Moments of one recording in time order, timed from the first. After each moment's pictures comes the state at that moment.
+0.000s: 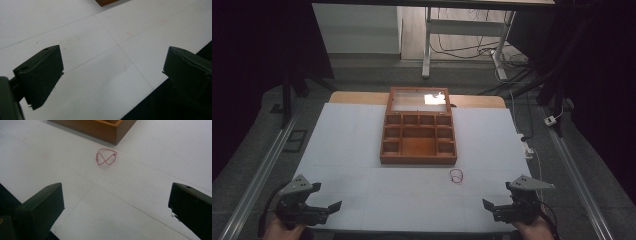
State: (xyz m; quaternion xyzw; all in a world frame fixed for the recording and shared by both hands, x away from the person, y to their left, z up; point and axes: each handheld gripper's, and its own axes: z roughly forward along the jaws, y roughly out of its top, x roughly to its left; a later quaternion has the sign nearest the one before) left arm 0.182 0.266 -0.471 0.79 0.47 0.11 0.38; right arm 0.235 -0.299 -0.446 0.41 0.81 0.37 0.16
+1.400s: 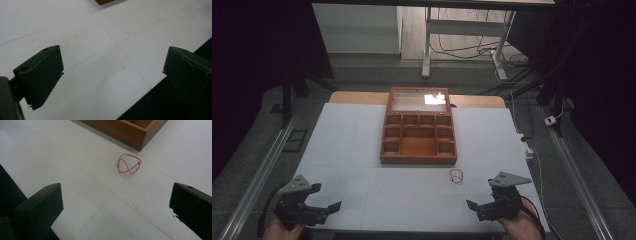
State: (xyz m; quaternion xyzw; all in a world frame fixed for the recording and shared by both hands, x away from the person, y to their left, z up) left arm 0.182 0.269 -0.471 0.79 0.48 0.10 0.38; right arm 0.247 -0.259 -0.452 0.37 0.85 0.36 0.14
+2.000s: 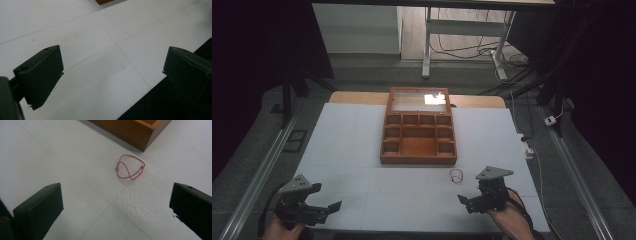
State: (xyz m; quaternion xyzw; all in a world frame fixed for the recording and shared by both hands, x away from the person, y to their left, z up) left arm 0.184 0.269 -0.472 0.78 0.48 0.09 0.38; right arm 0.272 -0.237 -0.471 0.36 0.86 0.33 0.15
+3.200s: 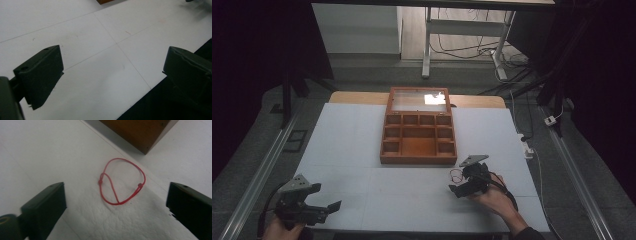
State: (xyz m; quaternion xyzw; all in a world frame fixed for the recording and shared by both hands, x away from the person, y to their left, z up) left arm 0.184 0.270 -0.472 0.78 0.48 0.09 0.38; right arm 0.334 -0.212 -0.511 0.34 0.89 0.27 0.13
